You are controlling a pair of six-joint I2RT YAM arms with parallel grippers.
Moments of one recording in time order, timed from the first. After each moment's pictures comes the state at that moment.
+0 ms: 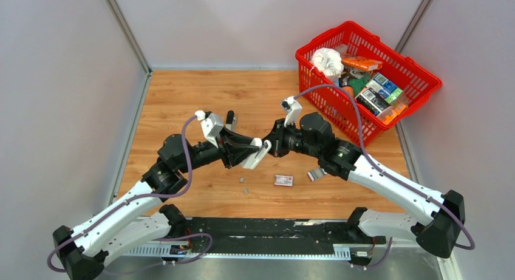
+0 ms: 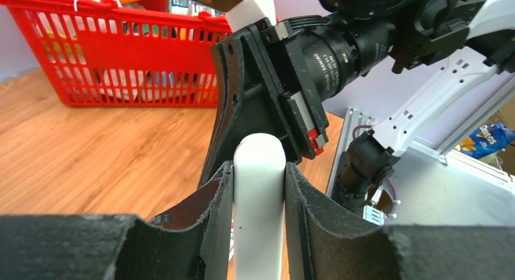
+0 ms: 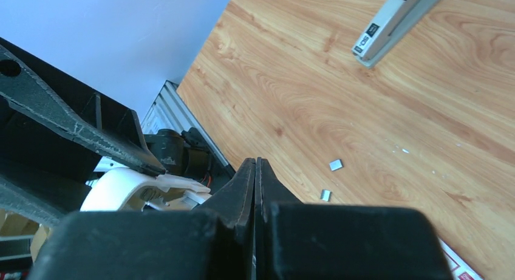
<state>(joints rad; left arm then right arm) -0.79 0.75 0.68 0.19 0.40 -0.30 0.90 1.14 1.01 -0.17 -0.19 0.66</state>
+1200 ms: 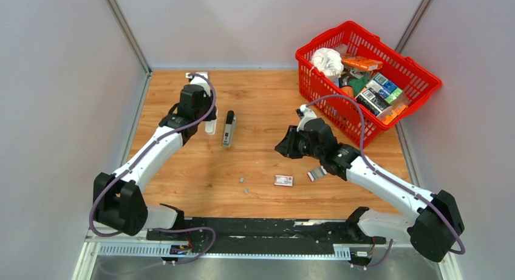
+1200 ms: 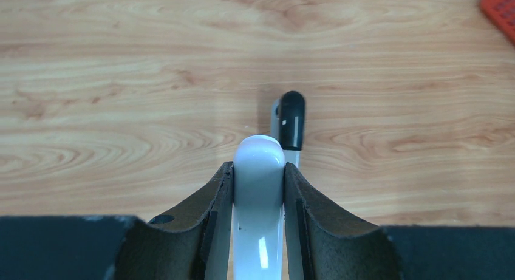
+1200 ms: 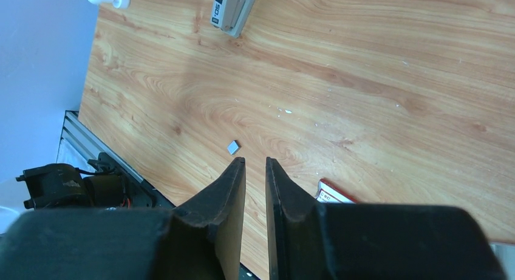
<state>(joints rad) -0.36 1.32 1.04 -0.24 -0.18 -0.23 0.72 1.13 0.80 -0.19 -0.09 0.66</state>
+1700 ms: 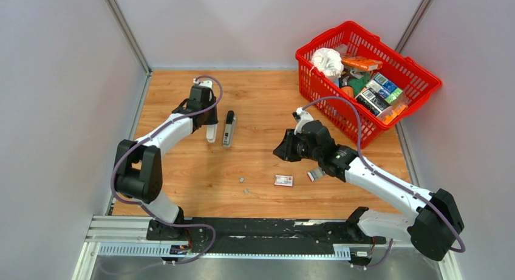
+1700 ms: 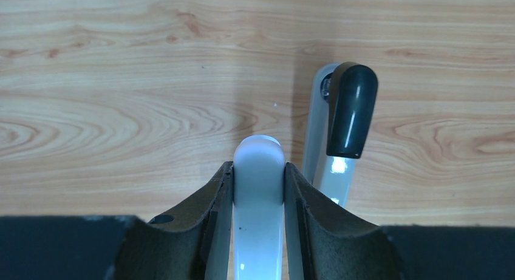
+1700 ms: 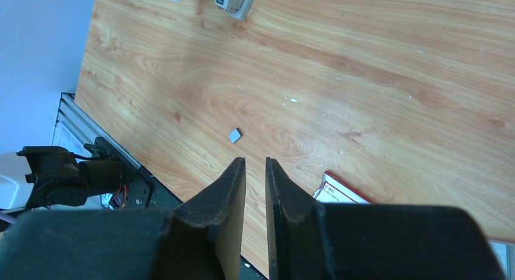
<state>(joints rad) -0.27 1.59 1.09 -0.26 -0.14 -0.25 0.75 1.15 0.79 -0.19 -0.11 0.64</state>
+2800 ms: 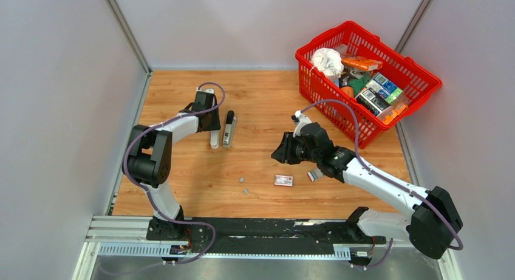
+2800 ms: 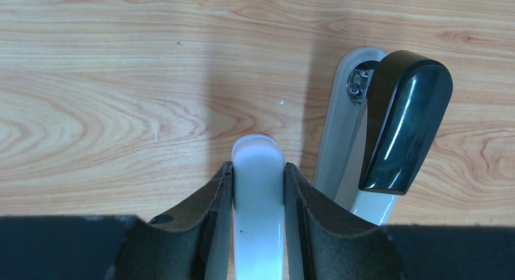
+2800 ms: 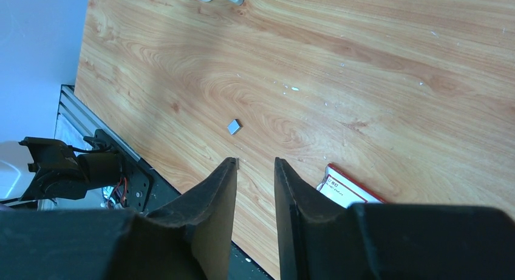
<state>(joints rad) -0.26 1.79 1.08 -0.19 -0.08 -0.32 0.75 1.16 0.75 -0.16 -0.14 0.66</state>
